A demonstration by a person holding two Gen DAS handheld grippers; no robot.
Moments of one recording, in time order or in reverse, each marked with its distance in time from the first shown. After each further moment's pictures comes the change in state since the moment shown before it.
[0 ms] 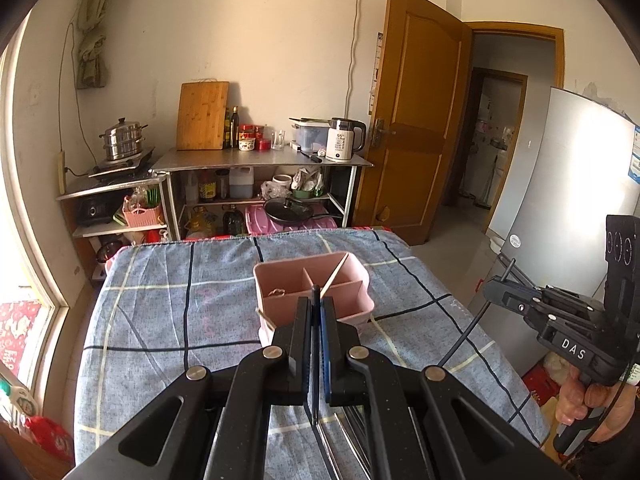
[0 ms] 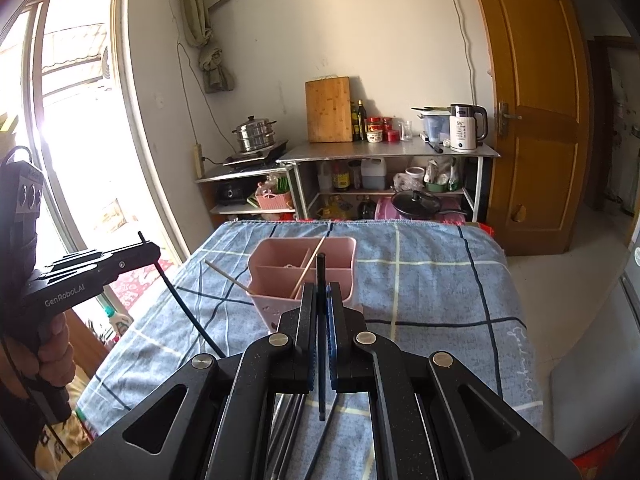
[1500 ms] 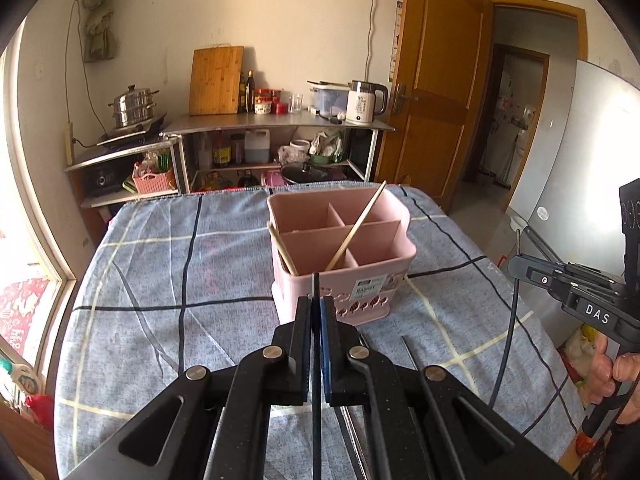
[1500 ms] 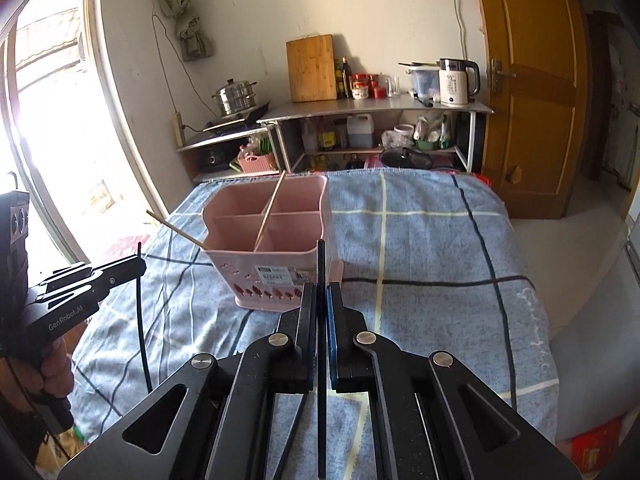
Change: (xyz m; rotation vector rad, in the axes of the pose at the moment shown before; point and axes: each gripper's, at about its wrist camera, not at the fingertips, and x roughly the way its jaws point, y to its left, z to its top) left arm 0.060 0.015 -0.055 -0.018 0.100 0.065; right arm 0.051 -0.025 -0.032 0.040 0.131 -0.039
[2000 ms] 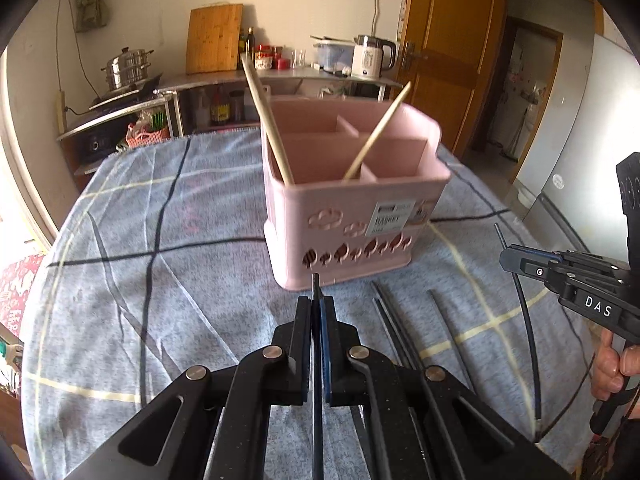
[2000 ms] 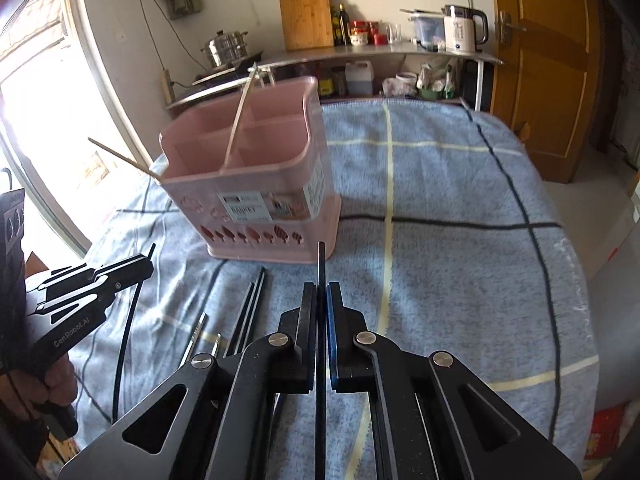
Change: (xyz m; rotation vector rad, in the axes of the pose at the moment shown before) left arm 0.066 0.003 -0.044 -0.012 0.128 0.012; right arm 0.066 -0.012 -0.035 0.015 0.165 0.000
